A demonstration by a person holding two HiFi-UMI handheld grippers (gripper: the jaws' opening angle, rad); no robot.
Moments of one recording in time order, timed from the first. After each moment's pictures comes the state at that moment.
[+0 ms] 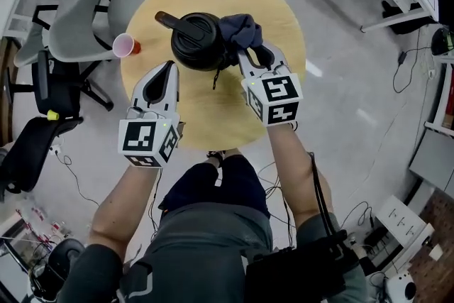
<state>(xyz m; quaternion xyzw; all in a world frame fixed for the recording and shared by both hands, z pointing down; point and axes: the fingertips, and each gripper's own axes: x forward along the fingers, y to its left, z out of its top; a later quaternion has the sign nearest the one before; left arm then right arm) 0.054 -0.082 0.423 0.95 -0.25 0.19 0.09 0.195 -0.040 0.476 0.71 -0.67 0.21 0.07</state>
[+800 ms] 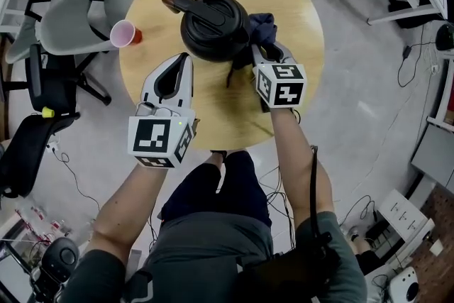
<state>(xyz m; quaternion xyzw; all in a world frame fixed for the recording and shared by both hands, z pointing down) 0.049 -0.082 0.460 0.95 -0.23 0.18 0.10 0.196 -0.033 0.596 0.73 -0.60 0.32 0.10</state>
